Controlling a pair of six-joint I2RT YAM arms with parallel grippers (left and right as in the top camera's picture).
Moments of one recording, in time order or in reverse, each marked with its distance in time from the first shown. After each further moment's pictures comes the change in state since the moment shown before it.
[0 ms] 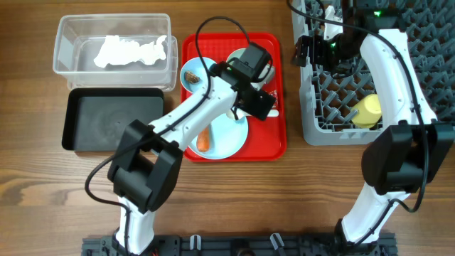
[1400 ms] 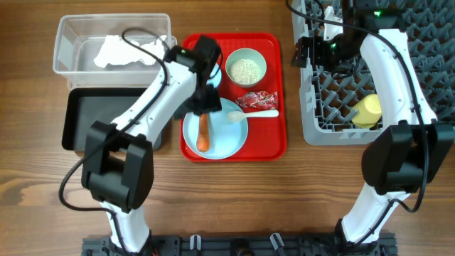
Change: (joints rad) left arm 0.225 -0.080 -0.073 -0.381 -0.119 -0.550; right arm 0.000 0.000 0.000 -0.006 0.007 -0.026
